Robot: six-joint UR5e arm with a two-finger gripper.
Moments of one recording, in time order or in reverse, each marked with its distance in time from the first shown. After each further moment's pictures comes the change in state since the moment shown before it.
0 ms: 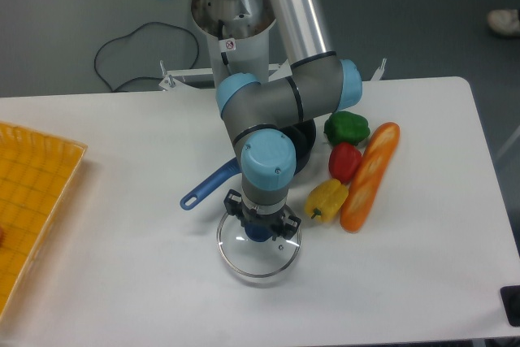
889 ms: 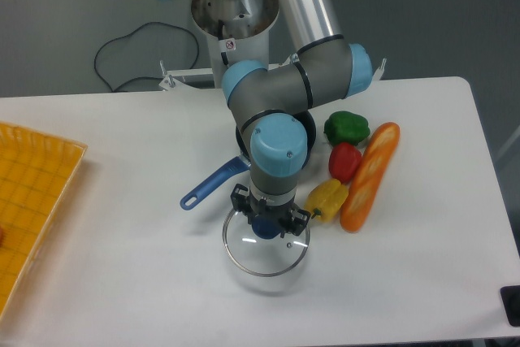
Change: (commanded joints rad) arm 0.011 0.022 0.026 -0.018 -0.020 -0.005
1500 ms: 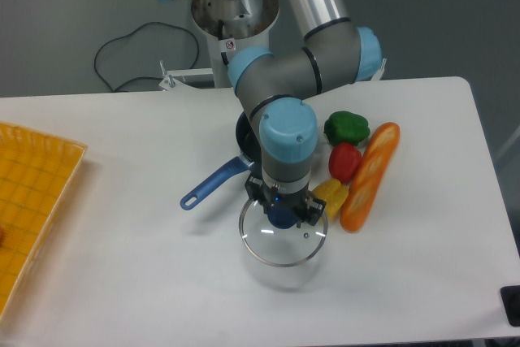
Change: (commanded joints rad) arm 0.017 0.029 0.011 -0.015 0.051 0.029
